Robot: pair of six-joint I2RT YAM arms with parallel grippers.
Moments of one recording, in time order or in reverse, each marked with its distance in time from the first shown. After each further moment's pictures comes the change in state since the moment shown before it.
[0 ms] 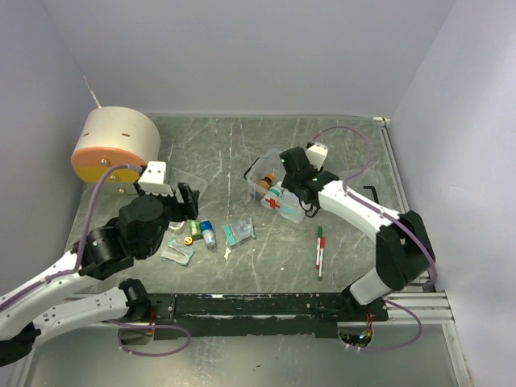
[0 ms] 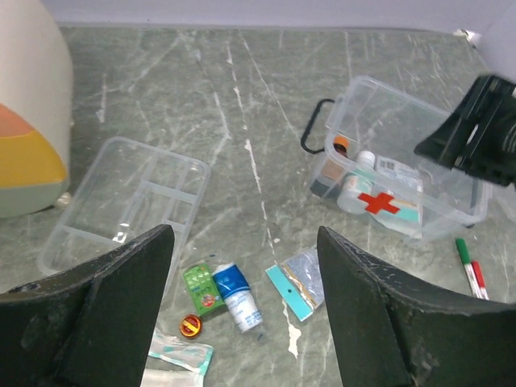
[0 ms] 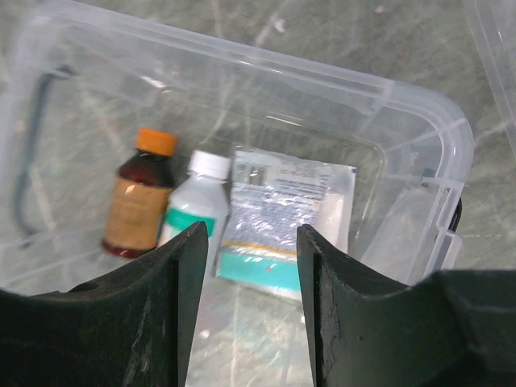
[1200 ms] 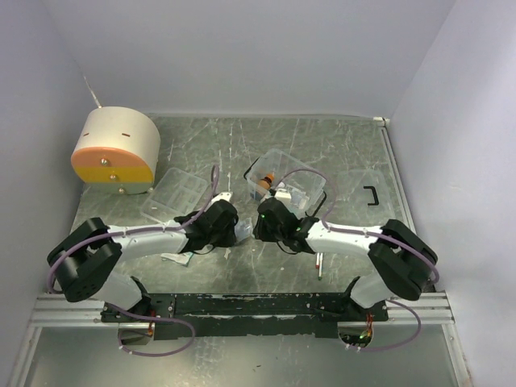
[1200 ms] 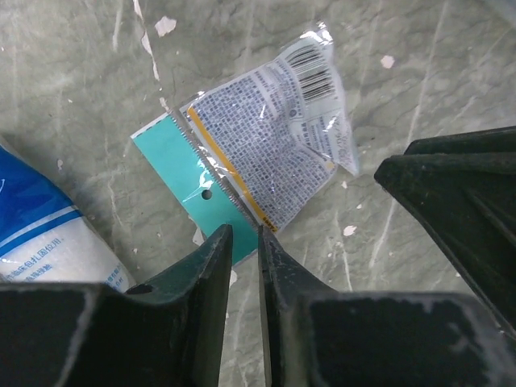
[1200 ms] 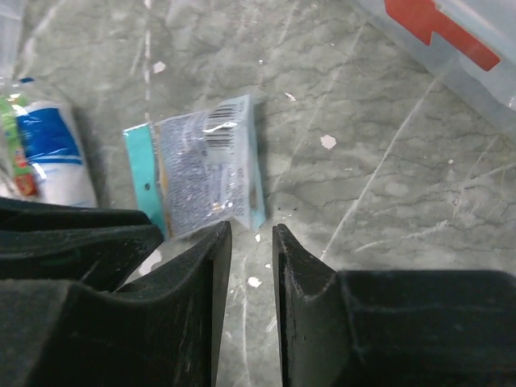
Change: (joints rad) left arm 0.097 0.730 -0.225 0.349 0.579 -0.354; right arm 0.334 -0.111 -0.391 0.367 -0.318 0.079
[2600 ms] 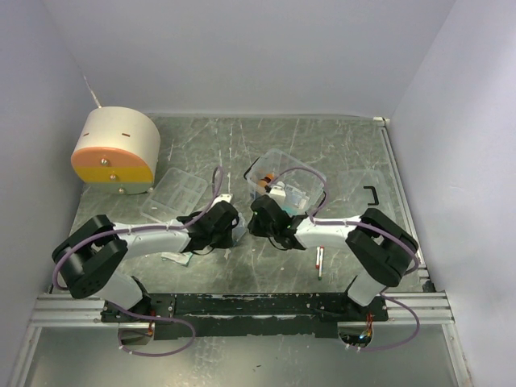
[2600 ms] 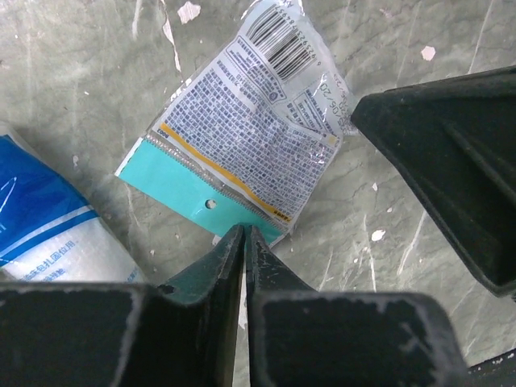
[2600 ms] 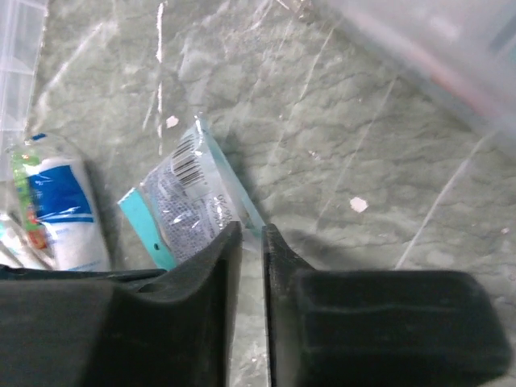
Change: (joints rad) left arm 0.000 0.056 0.007 -0.016 -0.023 0.021; right arm -0.006 0.182 0.050 0.145 0.053 0.033
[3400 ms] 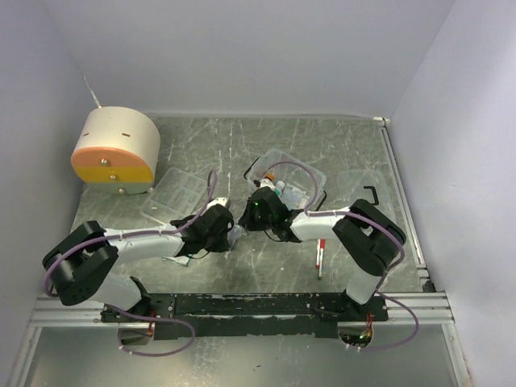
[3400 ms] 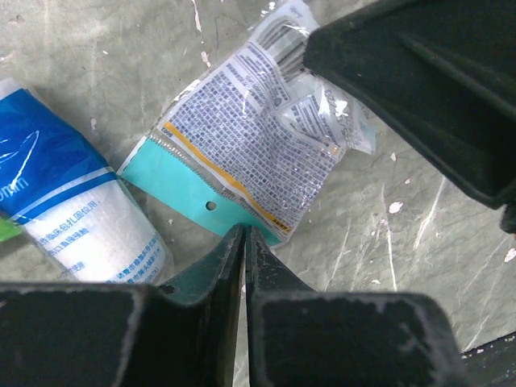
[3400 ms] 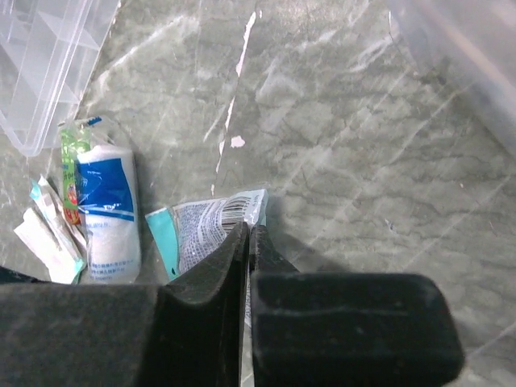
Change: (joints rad) left arm 0.006 -0.074 -0.063 -0.011 0.022 0.003; right arm -0.066 0.106 0.039 0.183 -0.256 -0.155
